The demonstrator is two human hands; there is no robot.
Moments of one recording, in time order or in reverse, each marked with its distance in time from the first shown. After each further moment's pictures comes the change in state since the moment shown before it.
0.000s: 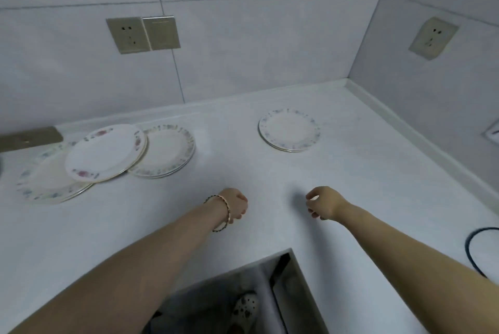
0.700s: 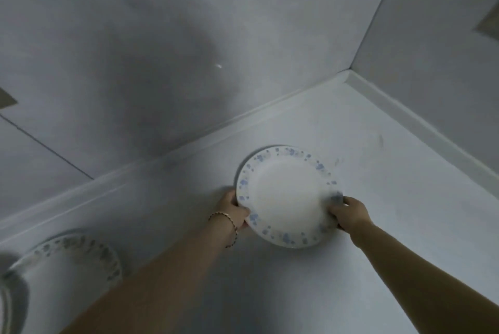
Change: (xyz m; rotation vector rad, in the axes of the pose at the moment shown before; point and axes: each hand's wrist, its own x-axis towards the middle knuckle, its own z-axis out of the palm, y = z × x) left_hand 0.338 0.143 -0.041 -0.455 -0.049 -0.055; right_hand 0.302 -0.025 -0.090 0.535 0.381 0.427
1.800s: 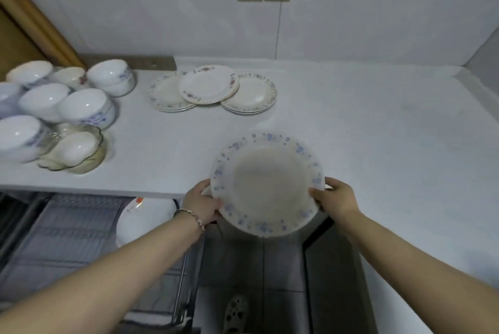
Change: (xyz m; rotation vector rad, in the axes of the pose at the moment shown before) left_hand -0.498 -0.345 -0.087 -0.519 0.577 0.124; right_hand -0.403 0.244 -0.022 -0.135 -0.500 -0.529
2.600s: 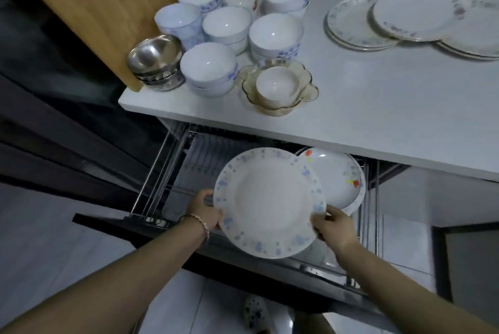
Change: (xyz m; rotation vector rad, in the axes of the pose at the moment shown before) left_hand 0.078 -0.076 -0.485 0.352 0.288 -0.294; right_hand -0.154 0.031 0.482 -0.058 -0.282 0.179
